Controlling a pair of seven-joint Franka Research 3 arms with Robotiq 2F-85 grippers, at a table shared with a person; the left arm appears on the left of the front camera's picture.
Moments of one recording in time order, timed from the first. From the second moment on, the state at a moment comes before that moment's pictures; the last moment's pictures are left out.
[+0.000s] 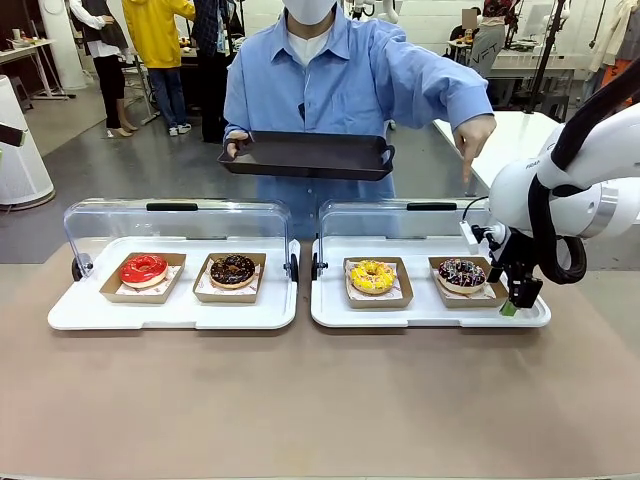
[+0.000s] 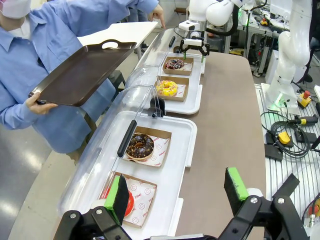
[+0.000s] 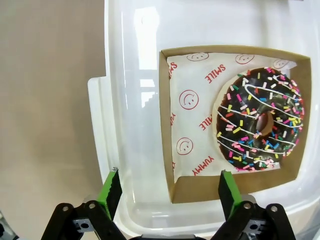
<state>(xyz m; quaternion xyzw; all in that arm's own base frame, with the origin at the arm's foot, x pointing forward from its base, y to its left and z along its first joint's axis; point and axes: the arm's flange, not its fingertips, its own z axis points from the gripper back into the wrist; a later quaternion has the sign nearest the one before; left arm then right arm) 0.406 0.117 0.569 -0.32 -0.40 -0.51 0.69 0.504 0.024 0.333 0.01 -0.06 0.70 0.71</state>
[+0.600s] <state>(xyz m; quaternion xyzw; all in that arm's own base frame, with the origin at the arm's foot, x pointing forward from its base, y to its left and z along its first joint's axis) 0.406 0.117 0.569 -0.32 -0.40 -0.51 0.69 0.505 0.021 0.333 0.01 -0.07 0.70 0.71</state>
